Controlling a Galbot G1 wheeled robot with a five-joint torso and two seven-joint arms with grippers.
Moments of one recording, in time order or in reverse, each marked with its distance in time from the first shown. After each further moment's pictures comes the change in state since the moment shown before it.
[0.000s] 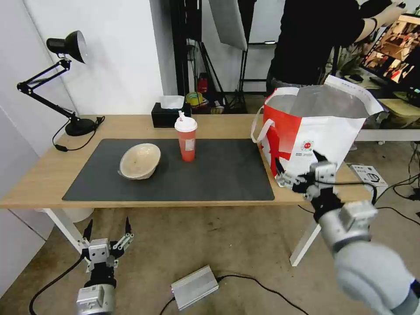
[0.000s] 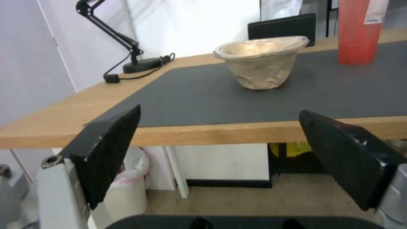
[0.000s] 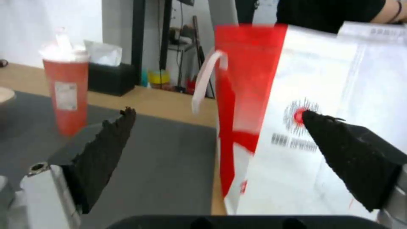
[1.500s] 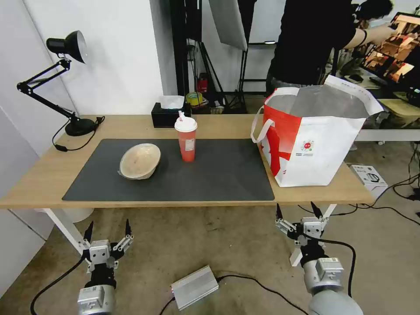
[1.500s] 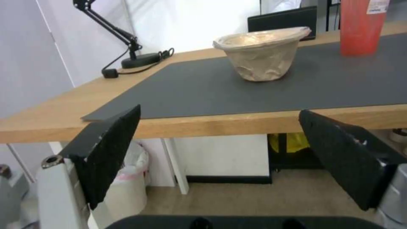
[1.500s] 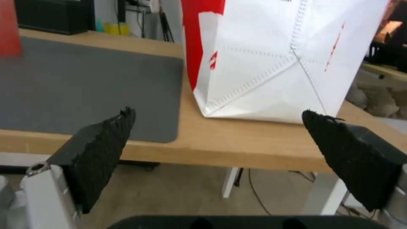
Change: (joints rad) left arm -0.007 0.009 -0.001 0.026 -0.005 -0.005 -0.001; right arm -0.174 0.124 -0.088 -0.262 -0.206 0.287 0.086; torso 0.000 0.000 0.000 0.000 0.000
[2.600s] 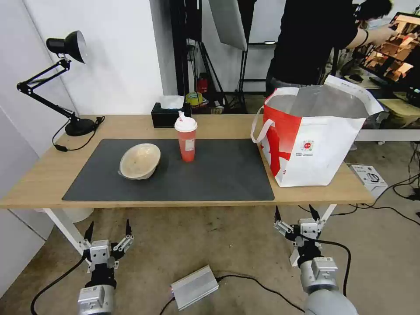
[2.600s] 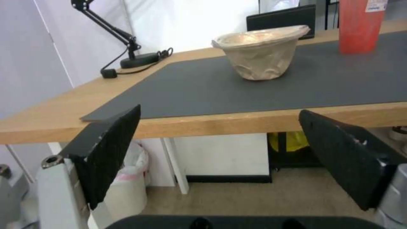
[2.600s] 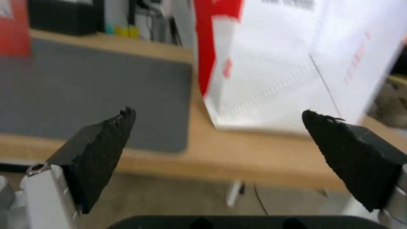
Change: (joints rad) left arm -0.001 0.007 0.000 0.001 0.001 0.002 0.000; right arm 0.090 -0.041 -0.039 -0.033 0.020 -0.001 -0.027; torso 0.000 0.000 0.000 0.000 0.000
